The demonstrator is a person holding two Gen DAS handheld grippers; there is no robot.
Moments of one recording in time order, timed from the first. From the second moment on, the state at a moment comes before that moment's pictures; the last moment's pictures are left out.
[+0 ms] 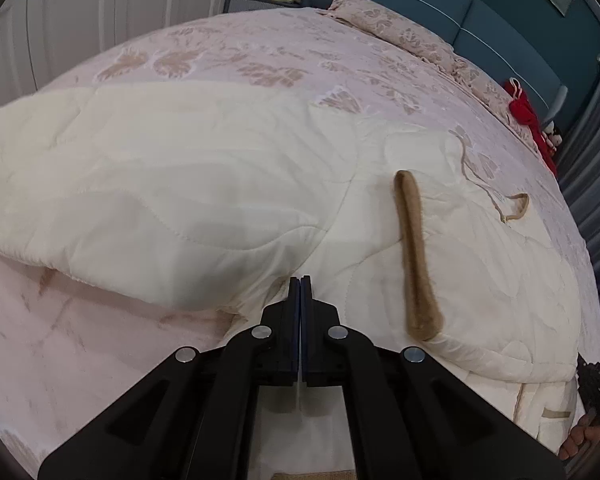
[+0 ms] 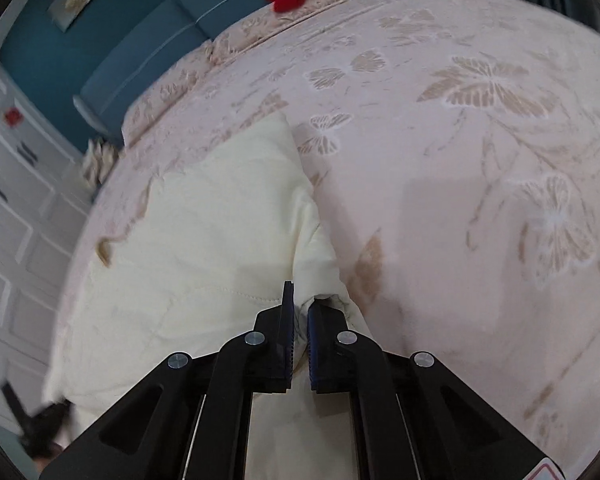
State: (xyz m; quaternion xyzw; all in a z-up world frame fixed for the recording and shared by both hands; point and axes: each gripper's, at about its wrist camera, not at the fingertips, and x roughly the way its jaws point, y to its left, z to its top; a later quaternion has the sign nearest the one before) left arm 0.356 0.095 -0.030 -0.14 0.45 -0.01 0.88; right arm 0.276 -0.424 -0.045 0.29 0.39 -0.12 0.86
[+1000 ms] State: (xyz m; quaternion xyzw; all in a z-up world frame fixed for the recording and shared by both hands) left arm 0.343 -0.008 -0.039 -0.04 0.46 -0.08 0.88; right arm 0.301 -0.252 -0.036 0.06 0.45 -0.02 0.89
